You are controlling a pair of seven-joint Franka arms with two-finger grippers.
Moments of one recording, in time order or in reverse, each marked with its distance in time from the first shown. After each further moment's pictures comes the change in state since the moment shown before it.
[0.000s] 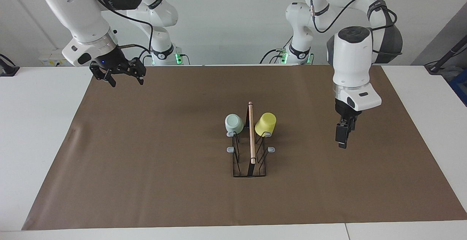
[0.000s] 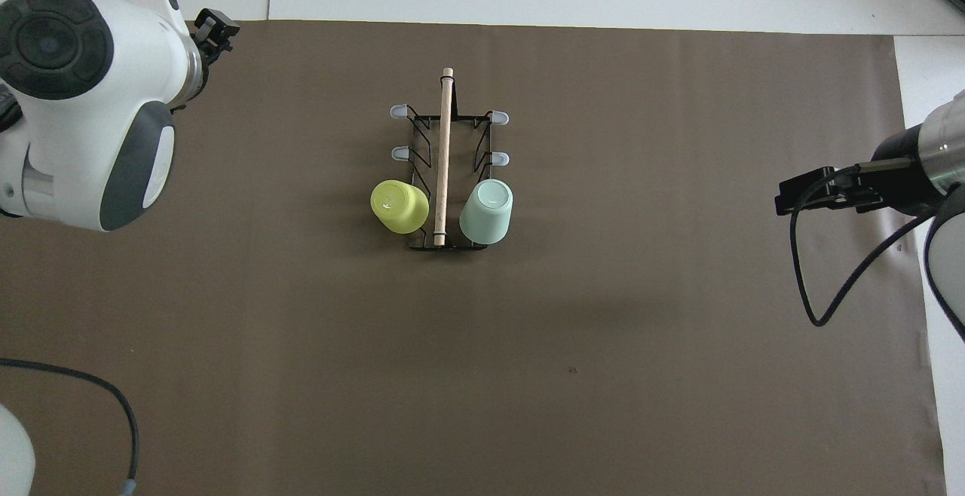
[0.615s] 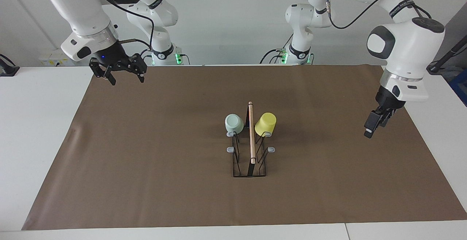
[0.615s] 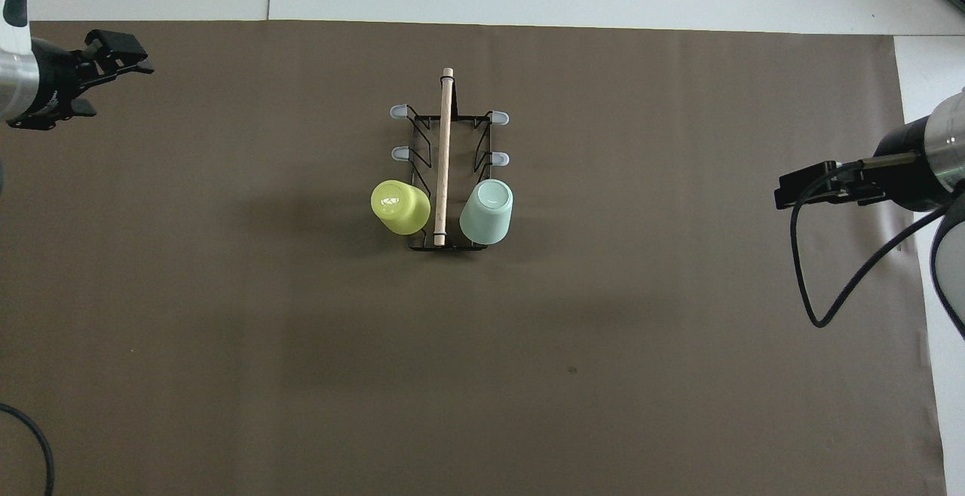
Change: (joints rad) left arm 0.199 -0.089 0.001 -0.065 -0.326 -0.042 0.677; right arm 0.019 -0.001 -0.005 0.016 0.000 0.000 0.000
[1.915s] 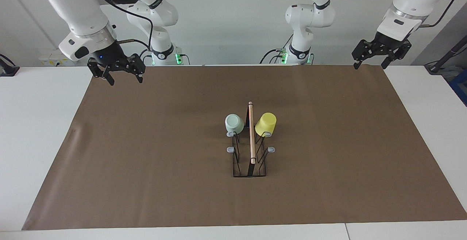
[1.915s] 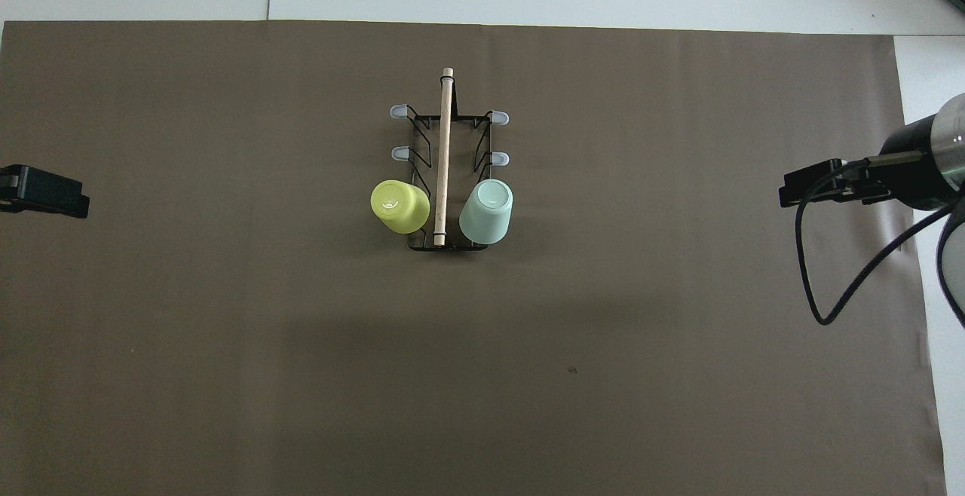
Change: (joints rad) left arm 0.032 -0.219 -0.122 0.121 0.167 -0.669 0.441; right arm 0.029 0.000 -0.038 0.000 0.000 0.004 0.012
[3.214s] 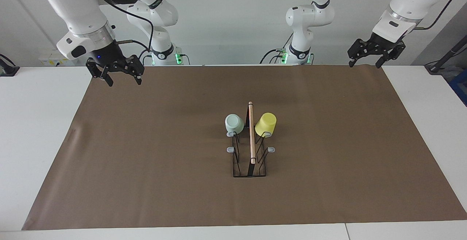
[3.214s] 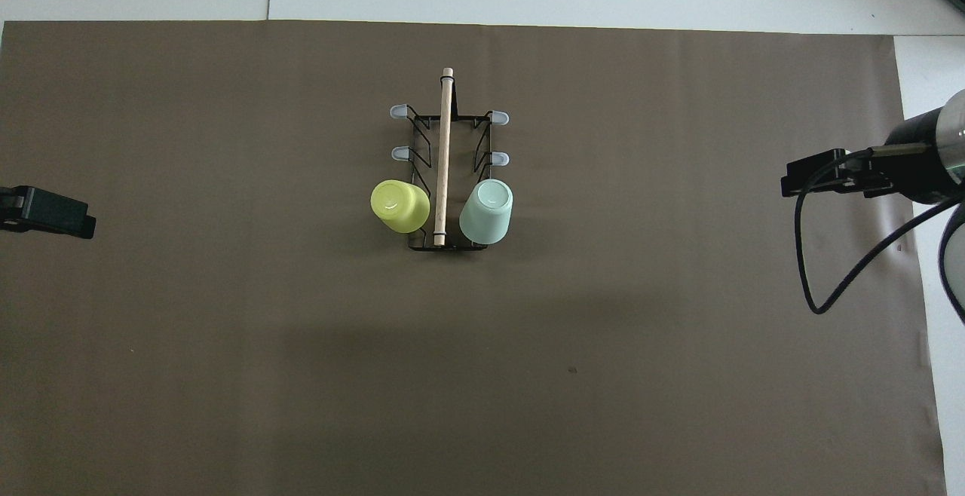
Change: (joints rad) left arm 0.193 -0.021 -0.169 -0.040 -0.039 -0.021 0.044; right arm -0.001 0.000 -0.002 0.000 0.000 0.031 0.027
